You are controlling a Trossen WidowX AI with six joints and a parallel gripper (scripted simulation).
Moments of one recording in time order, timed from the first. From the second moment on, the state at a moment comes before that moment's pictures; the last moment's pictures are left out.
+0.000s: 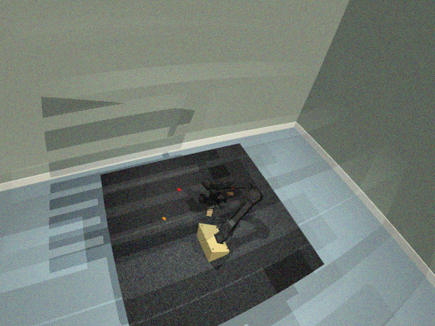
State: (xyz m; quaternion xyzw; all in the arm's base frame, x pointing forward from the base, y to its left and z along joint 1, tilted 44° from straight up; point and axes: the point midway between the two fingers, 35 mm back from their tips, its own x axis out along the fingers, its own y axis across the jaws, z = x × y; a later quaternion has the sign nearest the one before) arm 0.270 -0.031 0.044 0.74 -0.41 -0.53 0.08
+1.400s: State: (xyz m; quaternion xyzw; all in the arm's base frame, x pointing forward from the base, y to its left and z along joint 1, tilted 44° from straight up) arm 0.266 -0.037 0.033 0.73 -0.41 -0.53 0.08
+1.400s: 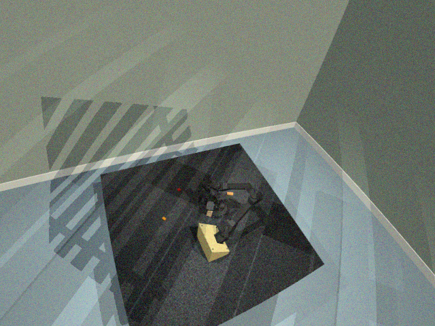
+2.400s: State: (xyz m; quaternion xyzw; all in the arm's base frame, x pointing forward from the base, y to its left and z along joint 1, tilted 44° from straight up) arm 0.265 -0.038 0.032 0.74 -0.41 -0.53 0.08
